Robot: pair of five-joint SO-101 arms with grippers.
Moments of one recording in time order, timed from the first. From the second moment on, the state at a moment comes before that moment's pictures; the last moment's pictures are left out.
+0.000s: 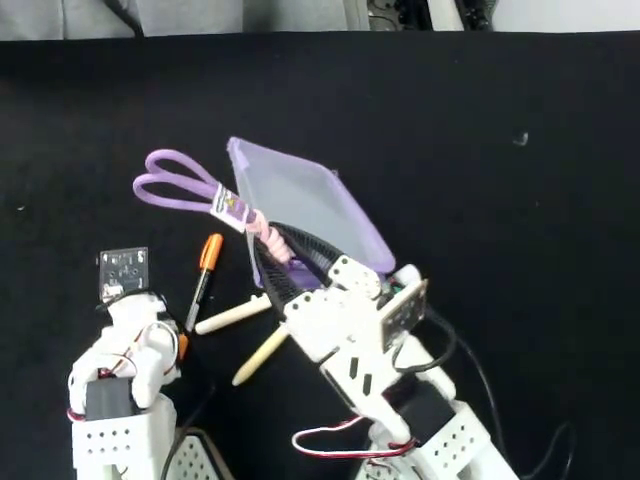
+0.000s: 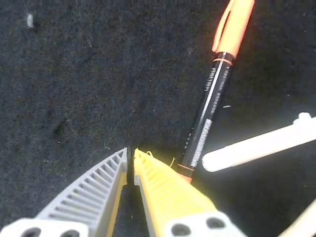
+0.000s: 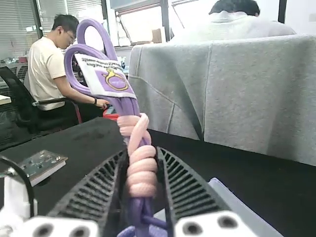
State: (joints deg) left arm -12.0 -104.0 94.5 72.3 -2.0; right arm -38.7 -103.1 95.1 11.3 -4.7
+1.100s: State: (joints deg) left arm 20.3 -104.7 81.5 69.9 -4.5; right arm -37.4 -92.8 88.1 13.1 -4.7
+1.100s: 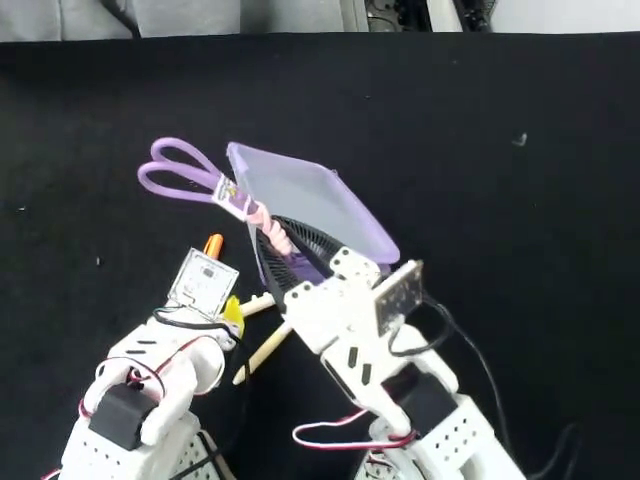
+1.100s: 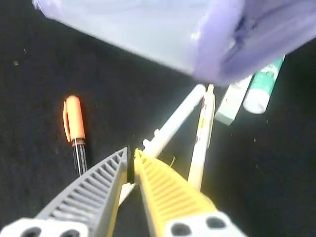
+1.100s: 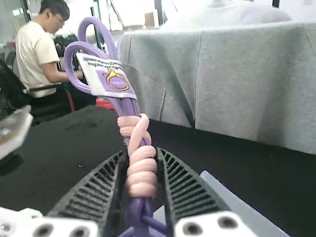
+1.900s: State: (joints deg) left arm 6.2 -104.7 77.3 61.1 -4.7; right arm -35.0 -65.8 81.8 3.8 -1.8
